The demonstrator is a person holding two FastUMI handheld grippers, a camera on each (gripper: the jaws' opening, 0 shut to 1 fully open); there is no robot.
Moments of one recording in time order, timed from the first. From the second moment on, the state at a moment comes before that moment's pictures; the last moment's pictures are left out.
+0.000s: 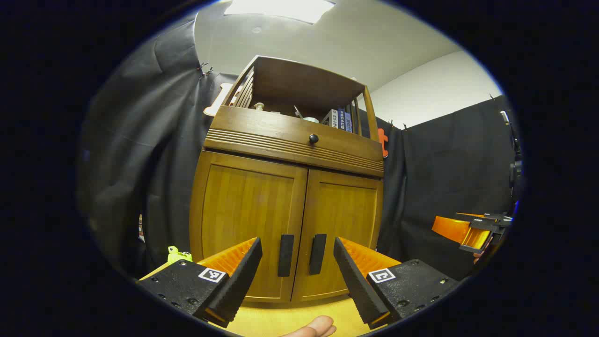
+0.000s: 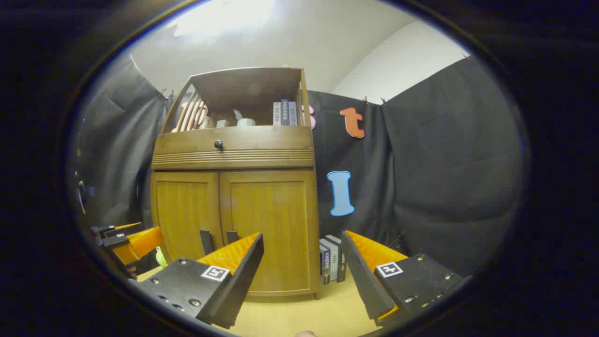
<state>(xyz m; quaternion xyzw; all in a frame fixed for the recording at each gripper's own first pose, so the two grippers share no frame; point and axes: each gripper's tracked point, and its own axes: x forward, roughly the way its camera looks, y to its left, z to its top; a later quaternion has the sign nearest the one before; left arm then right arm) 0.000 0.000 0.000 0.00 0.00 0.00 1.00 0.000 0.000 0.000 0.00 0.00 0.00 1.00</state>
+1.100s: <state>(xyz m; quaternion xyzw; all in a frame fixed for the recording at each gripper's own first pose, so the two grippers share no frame) 0.017 0.050 0.013 0.03 -0.02 0.04 1.00 0.075 0.068 -0.052 0.02 0.05 0.07 1.00</state>
